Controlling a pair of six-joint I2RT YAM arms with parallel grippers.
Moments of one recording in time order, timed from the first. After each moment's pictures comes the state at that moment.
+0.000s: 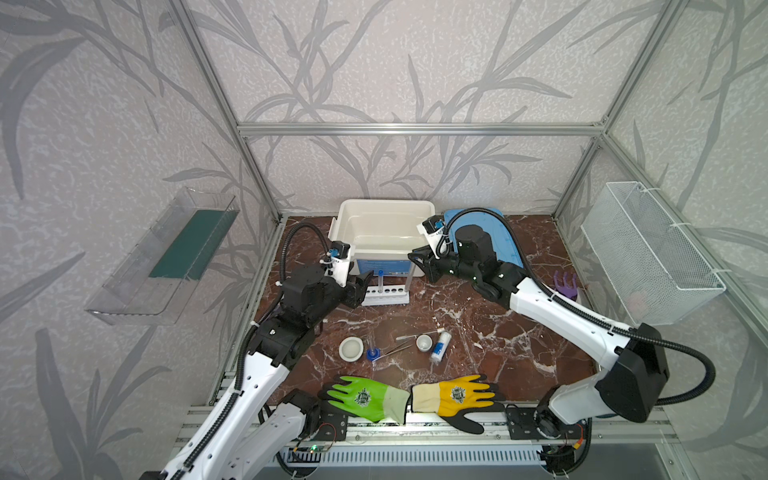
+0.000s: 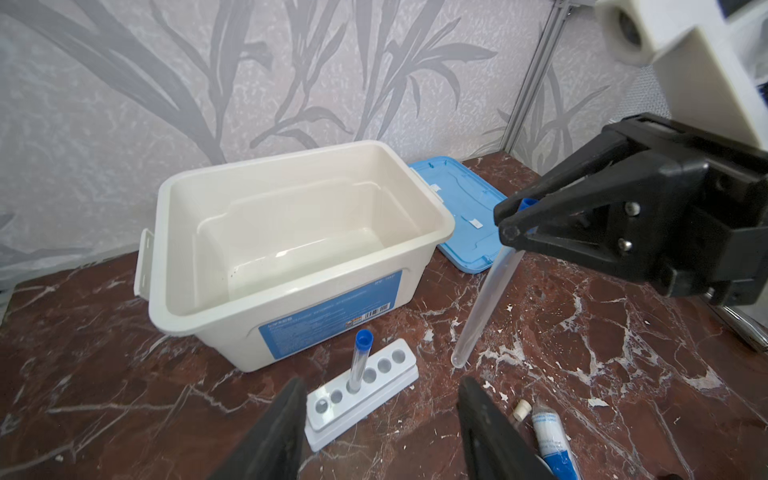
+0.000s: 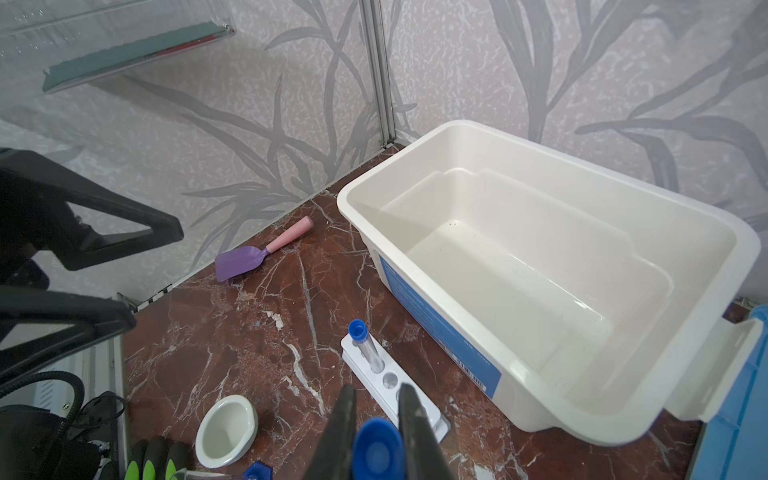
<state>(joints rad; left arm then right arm) -0.37 0.80 0.85 -0.38 0.14 -0.06 0.72 1.50 1.27 -0.12 -0.23 0.09</state>
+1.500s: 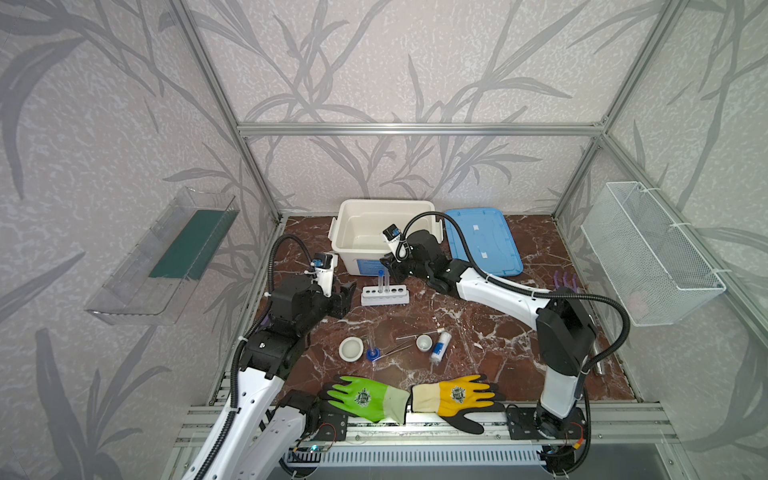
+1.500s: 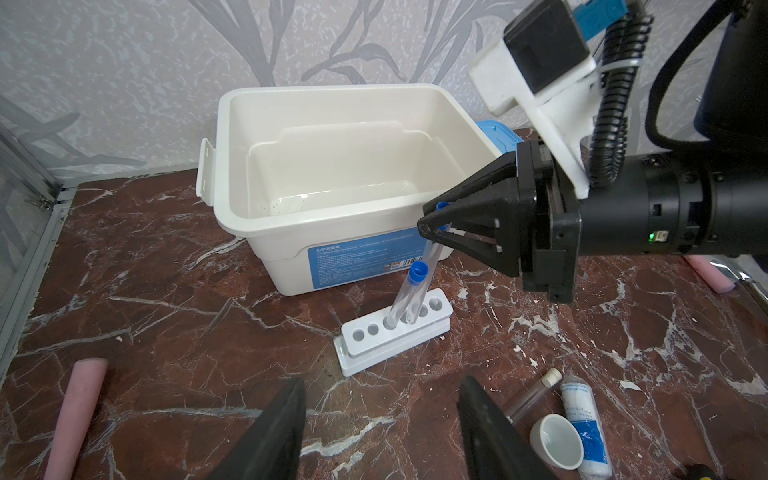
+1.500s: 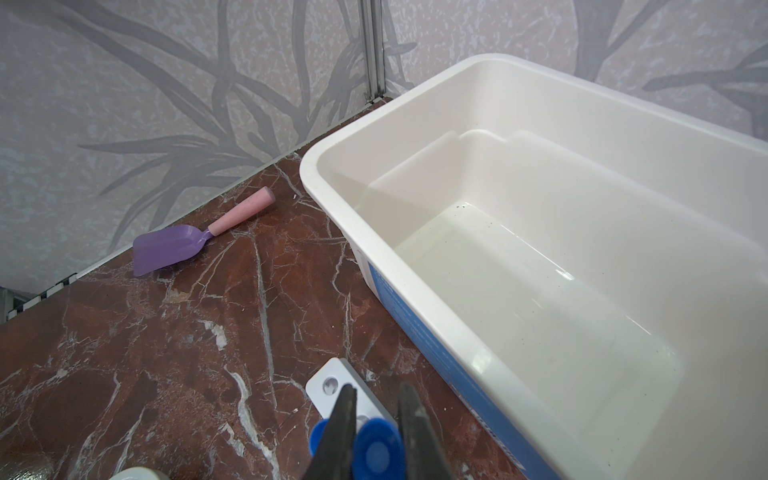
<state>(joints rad) -0.25 0.71 0.79 -0.49 0.15 -0.08 0.81 1.88 1.46 -0.04 -0.11 0.06</state>
